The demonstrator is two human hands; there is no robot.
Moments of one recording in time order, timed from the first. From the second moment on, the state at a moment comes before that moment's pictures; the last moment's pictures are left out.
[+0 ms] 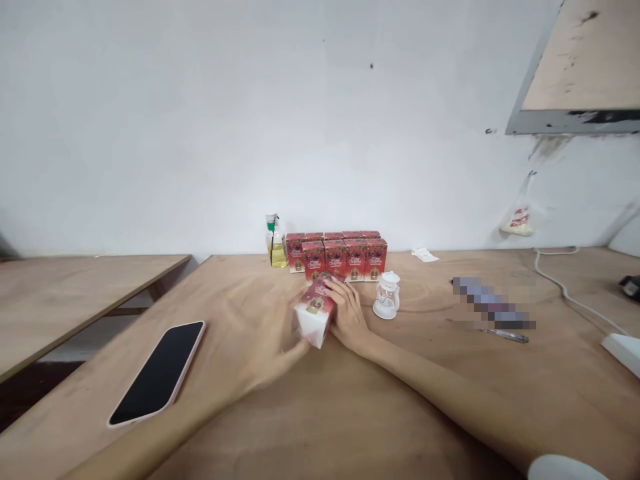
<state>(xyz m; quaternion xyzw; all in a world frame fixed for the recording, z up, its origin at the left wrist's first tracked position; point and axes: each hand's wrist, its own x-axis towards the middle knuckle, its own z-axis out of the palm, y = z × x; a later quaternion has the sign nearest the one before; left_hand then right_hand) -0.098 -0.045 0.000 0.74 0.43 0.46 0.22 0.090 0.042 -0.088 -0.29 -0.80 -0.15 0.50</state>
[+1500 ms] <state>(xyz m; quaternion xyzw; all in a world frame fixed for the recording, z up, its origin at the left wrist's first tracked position) -0.104 -0.025 -0.078 0.85 0.34 0.35 -0.21 0.097 0.037 -0.082 -0.25 -0.81 -0.26 0.45</state>
